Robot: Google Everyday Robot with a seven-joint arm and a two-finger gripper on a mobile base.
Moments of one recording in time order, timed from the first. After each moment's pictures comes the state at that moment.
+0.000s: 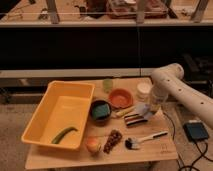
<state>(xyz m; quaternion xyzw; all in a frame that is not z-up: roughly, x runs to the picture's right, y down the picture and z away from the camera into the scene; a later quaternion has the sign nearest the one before) 0.272 0.094 0.800 -0.30 0.02 0.06 0.95</state>
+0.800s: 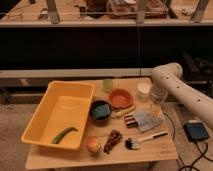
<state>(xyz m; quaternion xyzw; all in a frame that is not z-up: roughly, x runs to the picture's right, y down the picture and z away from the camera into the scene) 0.271 0.099 0.804 -0.33 0.02 0.08 0.94</state>
